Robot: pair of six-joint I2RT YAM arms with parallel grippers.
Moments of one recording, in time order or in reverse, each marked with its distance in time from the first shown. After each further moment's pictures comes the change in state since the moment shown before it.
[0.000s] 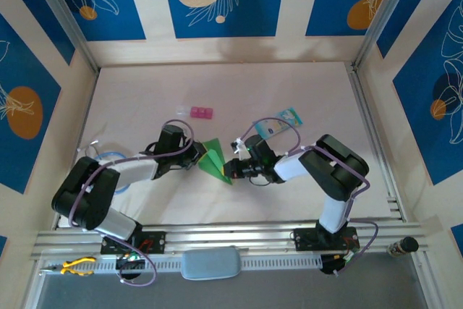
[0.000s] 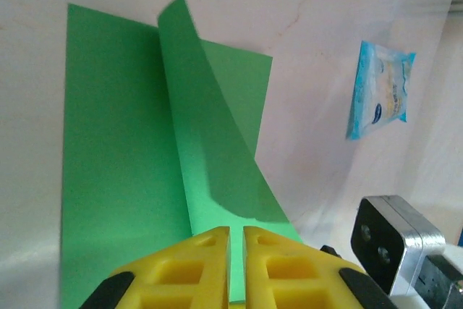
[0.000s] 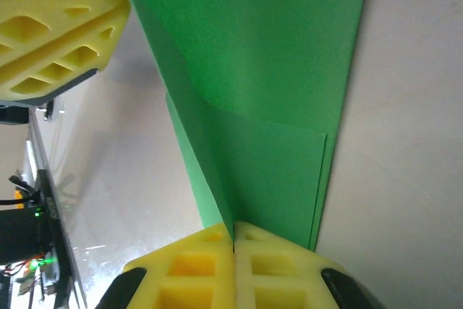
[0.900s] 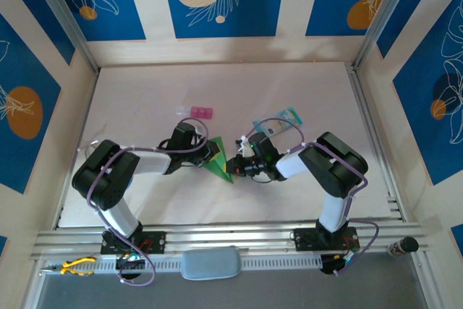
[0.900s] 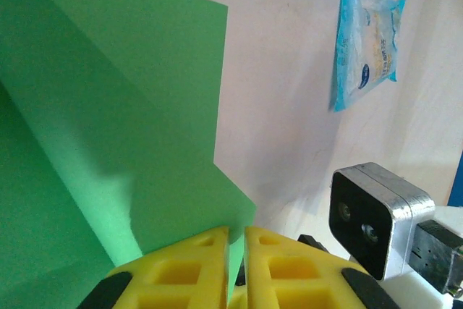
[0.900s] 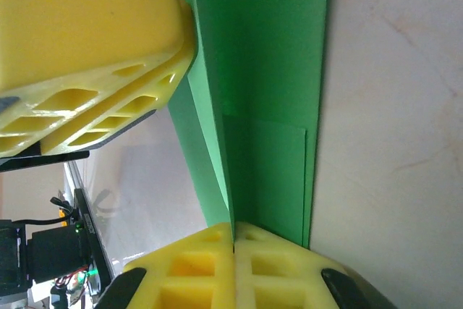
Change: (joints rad) left arm -0.075 0.188 0.086 0.145 0.077 0.006; right arm -0.047 0.020 0.000 0.023 -0.062 0.128
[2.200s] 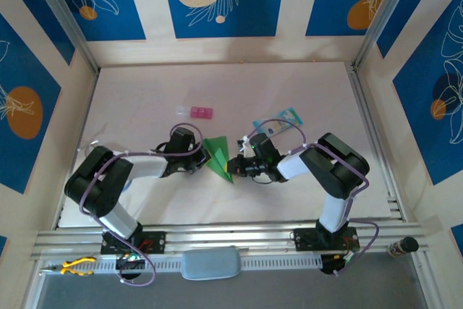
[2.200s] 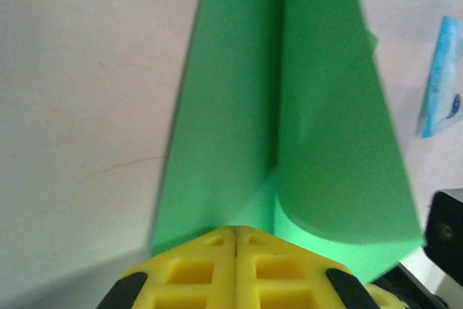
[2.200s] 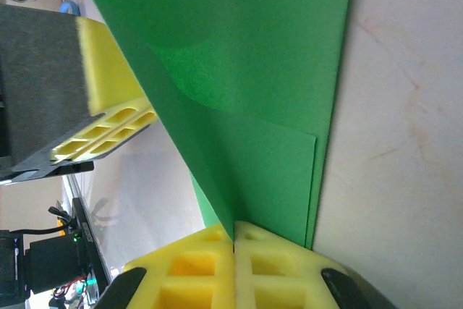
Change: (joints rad) left arm -0.004 -0.069 -0.034 -0.203 -0.160 0.012; right arm -0.001 -0.013 -0.024 0.019 0.033 0.017
